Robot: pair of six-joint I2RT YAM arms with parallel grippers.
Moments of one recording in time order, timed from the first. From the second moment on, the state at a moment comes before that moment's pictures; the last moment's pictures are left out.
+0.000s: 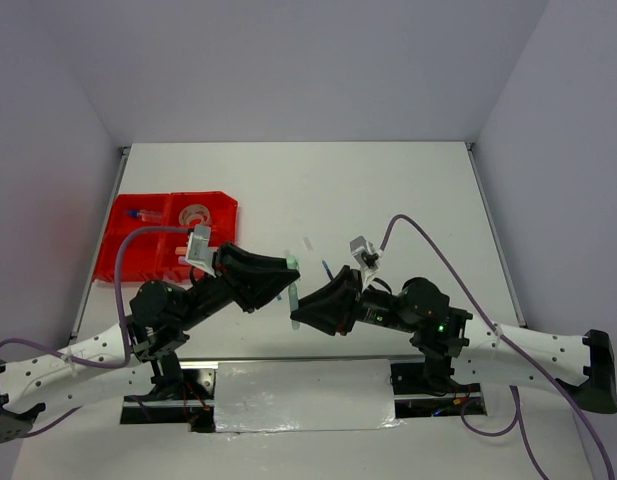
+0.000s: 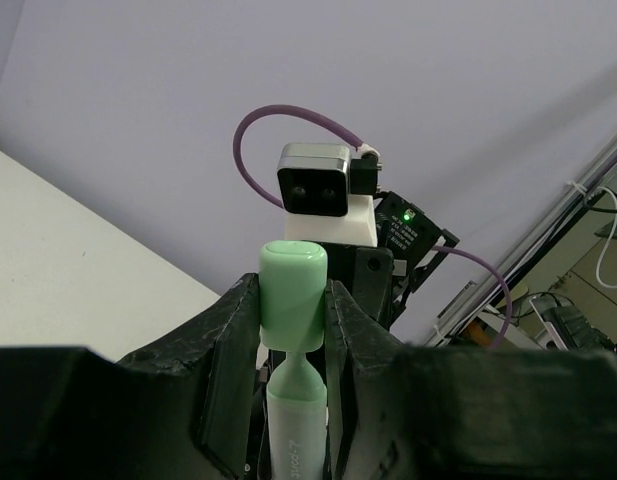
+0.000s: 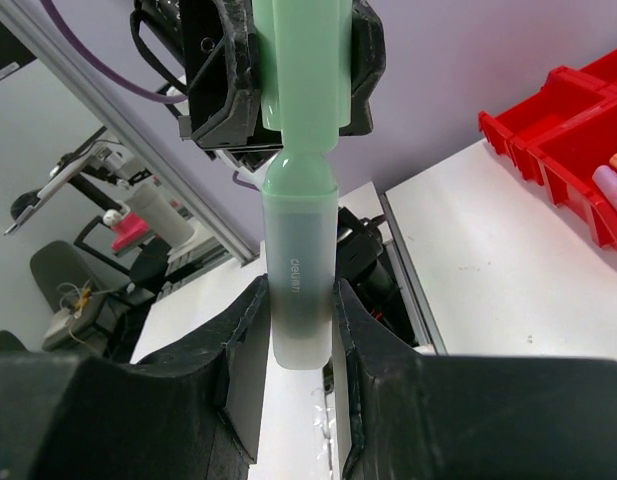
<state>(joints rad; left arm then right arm) -1.08 0.67 0.57 0.54 0.02 -0.64 1.22 0.72 0.52 0.43 -0.15 0.61</state>
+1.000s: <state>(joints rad) -1.08 0.75 0.58 0.76 0.26 -0.66 1.22 0.66 0.60 0.39 -0.25 0.50</state>
